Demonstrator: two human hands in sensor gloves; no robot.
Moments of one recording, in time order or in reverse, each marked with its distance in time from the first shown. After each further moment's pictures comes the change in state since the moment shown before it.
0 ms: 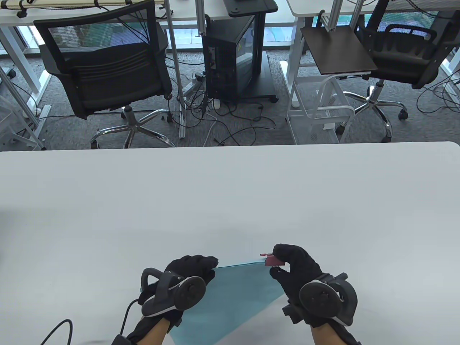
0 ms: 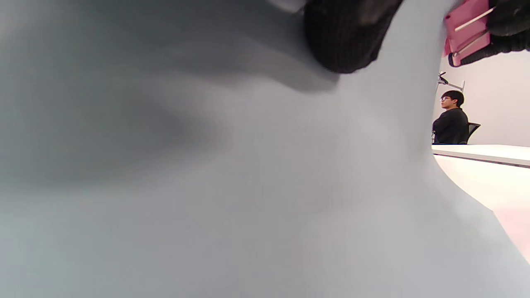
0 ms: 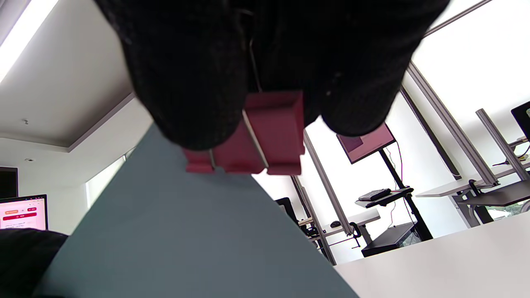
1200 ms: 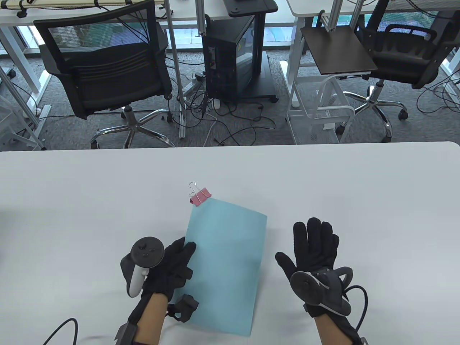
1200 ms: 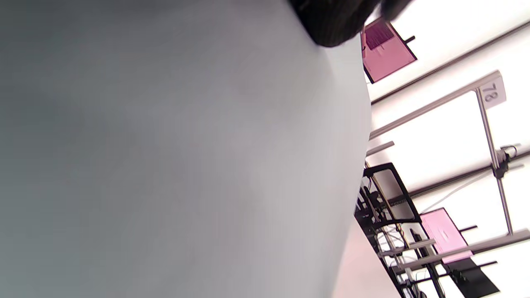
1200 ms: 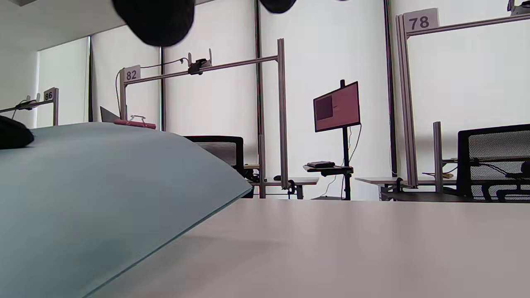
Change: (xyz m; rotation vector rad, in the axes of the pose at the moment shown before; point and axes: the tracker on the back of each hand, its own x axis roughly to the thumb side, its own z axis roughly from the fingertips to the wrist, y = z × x) left_hand -0.085 -0.054 -0.017 -0.095 0.624 0.998; right_hand -0.048 0.032 0.006 0.231 0.060 0.390
